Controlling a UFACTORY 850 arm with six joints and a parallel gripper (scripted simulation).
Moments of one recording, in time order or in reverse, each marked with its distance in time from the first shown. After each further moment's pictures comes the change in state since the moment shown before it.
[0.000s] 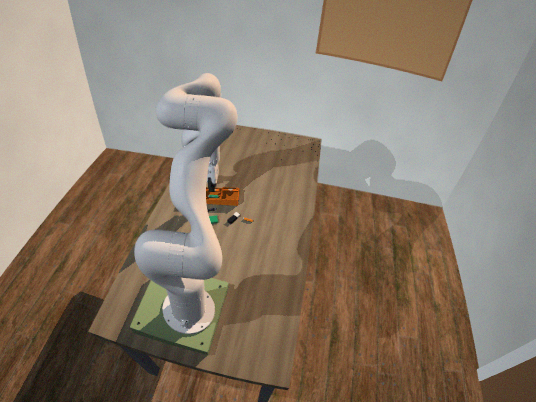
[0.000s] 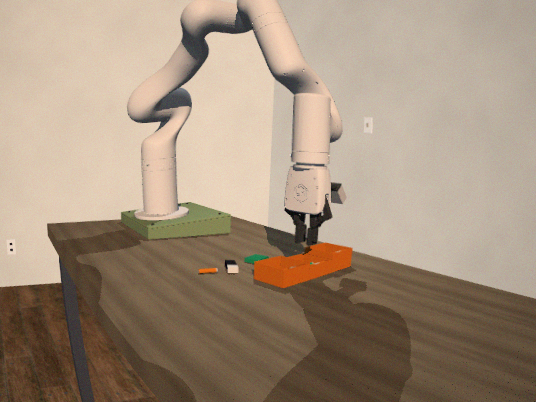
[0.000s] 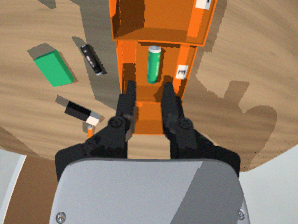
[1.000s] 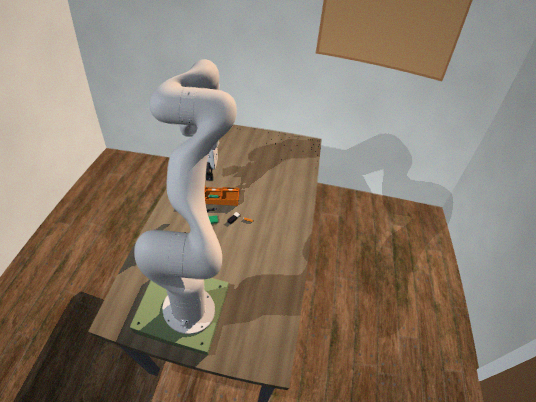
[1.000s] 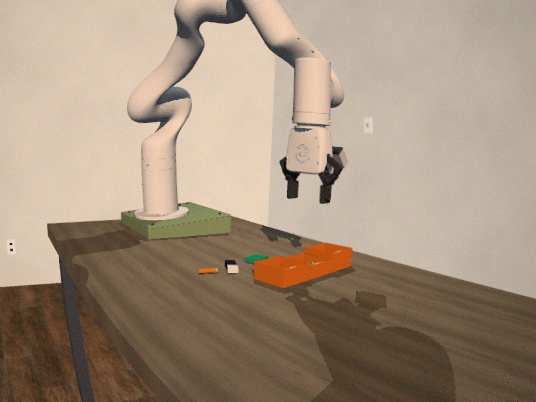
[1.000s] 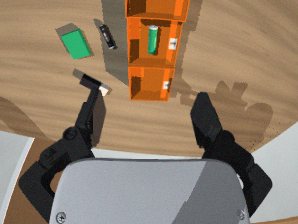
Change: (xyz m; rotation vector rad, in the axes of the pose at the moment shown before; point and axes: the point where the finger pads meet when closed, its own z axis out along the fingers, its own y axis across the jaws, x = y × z) arm 0.000 -0.001 -0.086 0.002 0.000 0.000
